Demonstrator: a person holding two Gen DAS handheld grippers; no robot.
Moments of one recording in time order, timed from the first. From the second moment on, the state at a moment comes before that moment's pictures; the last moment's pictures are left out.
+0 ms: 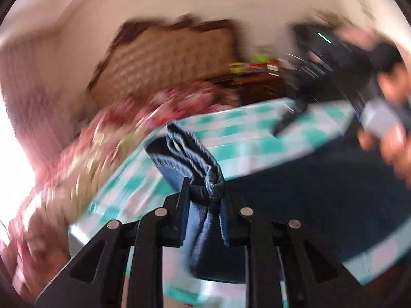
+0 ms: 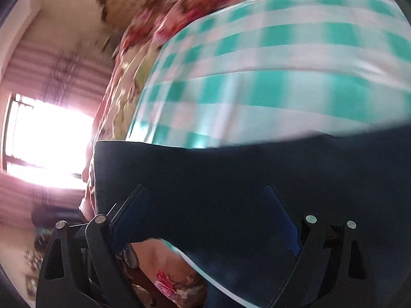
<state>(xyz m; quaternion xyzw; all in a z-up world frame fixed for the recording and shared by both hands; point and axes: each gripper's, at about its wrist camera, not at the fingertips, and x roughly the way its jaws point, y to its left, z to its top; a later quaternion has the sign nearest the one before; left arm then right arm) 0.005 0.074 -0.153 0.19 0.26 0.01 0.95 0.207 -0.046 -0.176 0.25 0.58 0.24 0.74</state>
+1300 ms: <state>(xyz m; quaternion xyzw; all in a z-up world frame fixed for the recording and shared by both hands) -0.024 -0.027 -0.206 0.33 0.24 -0.10 0.91 0.156 -0.105 -0.227 0.45 0.59 0.31 0.59</state>
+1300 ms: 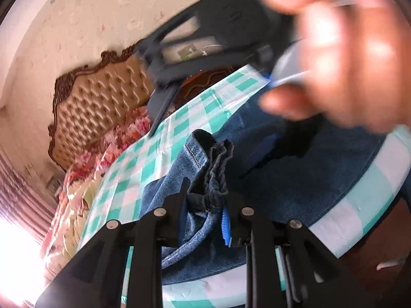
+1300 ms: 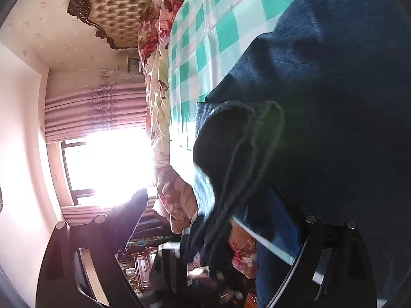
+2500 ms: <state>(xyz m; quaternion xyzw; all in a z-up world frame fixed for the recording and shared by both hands) -0.031 -0.076 -0.202 0.37 0.19 -0.13 0.90 0.180 -0.162 -0.194 0.37 0.58 0.27 0.67</state>
